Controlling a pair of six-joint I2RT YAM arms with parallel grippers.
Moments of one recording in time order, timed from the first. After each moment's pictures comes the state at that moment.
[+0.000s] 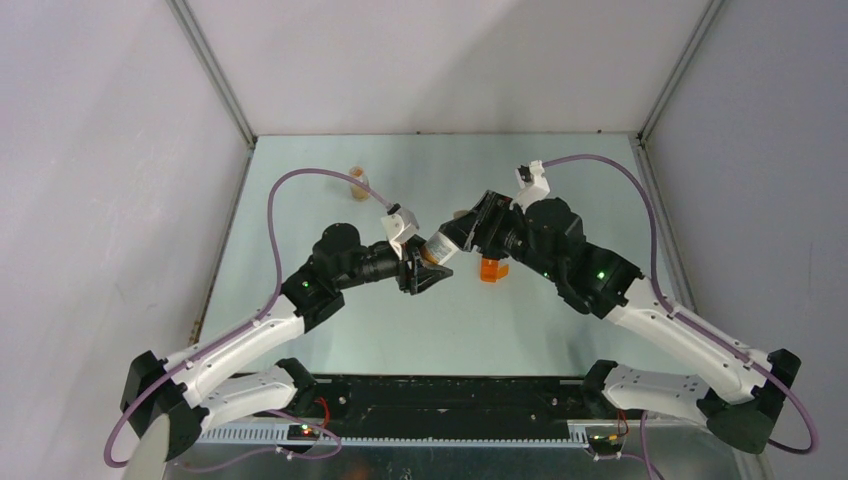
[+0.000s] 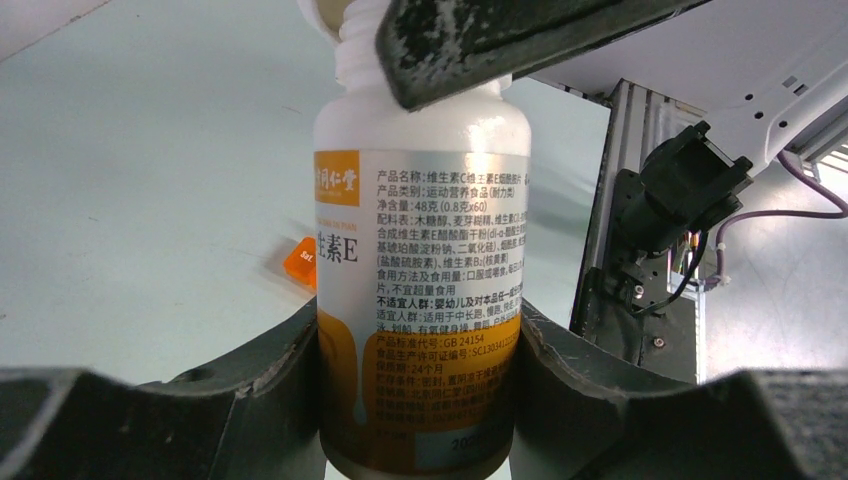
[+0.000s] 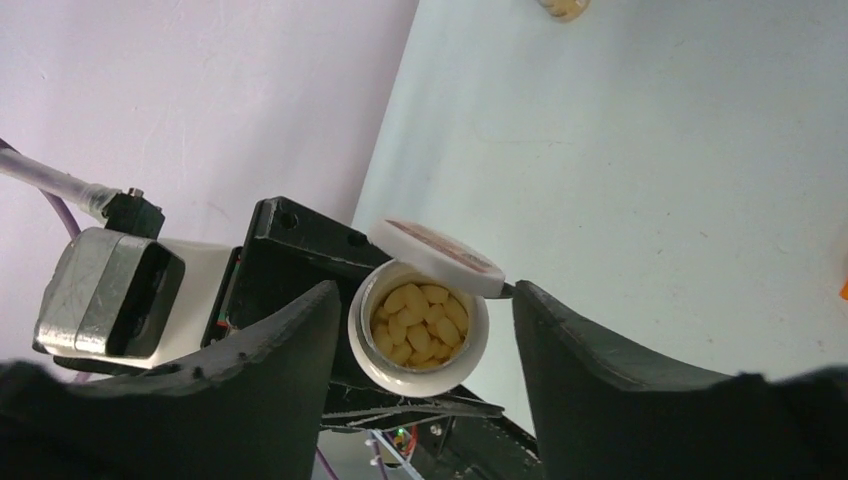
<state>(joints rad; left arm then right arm) -0.76 1.00 0.72 0.17 0.48 -0.11 0.89 1.04 1.12 -0.32 0.13 0.88</state>
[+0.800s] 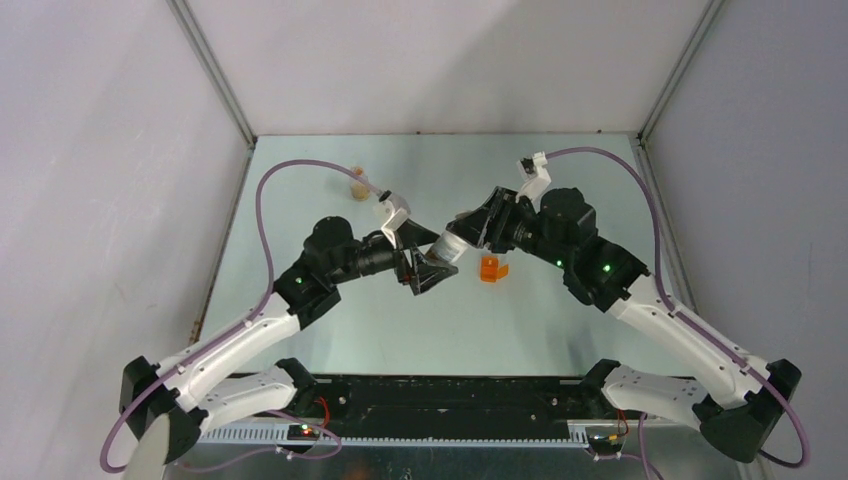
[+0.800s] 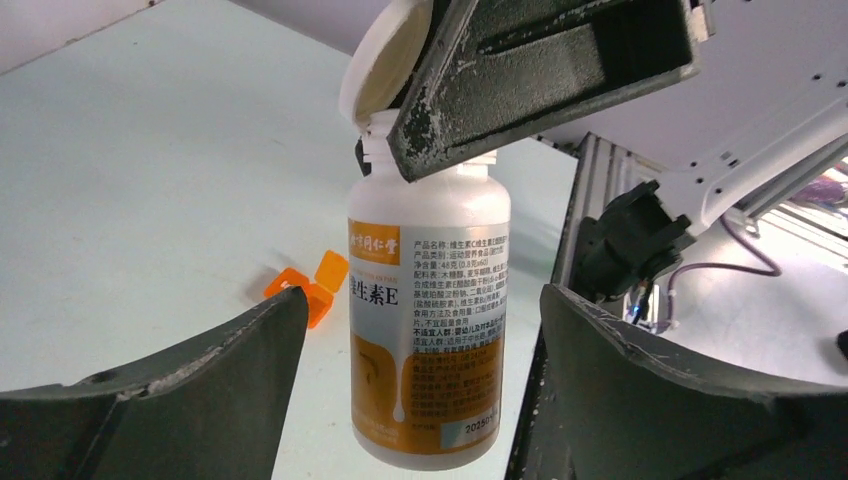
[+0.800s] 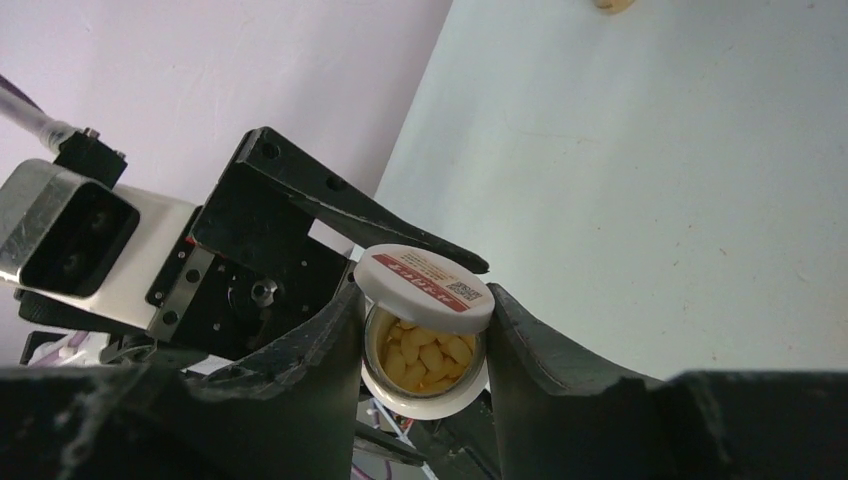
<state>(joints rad) -0.75 0.97 0.77 0.15 0.47 -0.22 0.78 1.05 1.10 -0.26 -0.10 0.83</state>
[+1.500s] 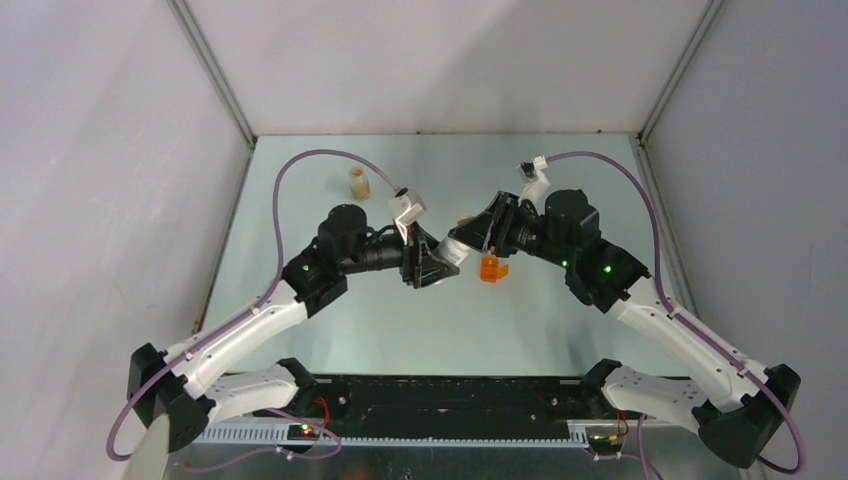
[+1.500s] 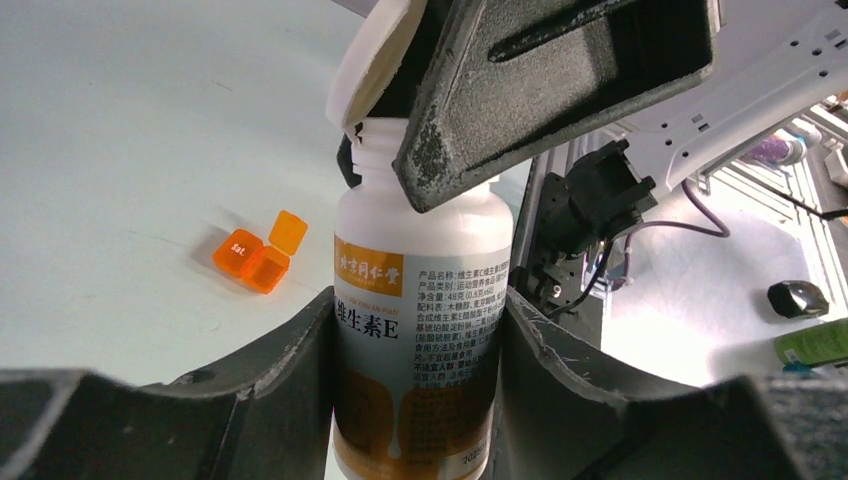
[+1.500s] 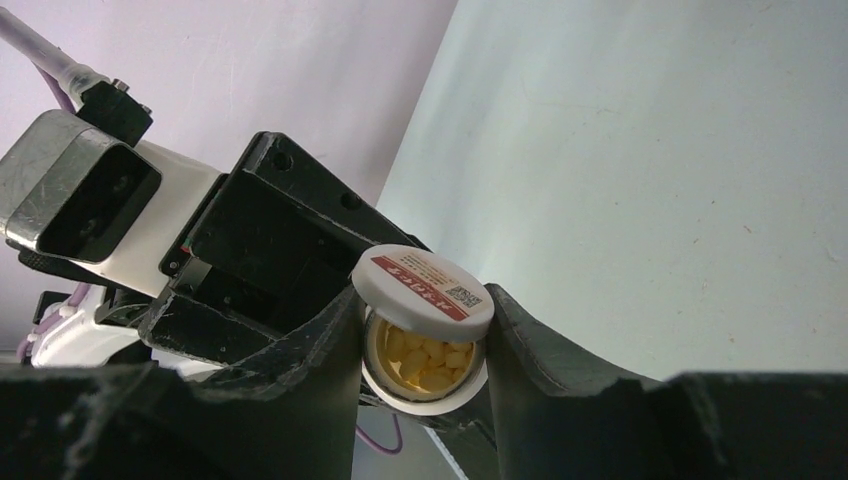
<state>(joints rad) -0.74 1.06 0.87 0.01 0.57 -0.24 0.72 1.02 1.04 -0.23 -0.24 0.85</state>
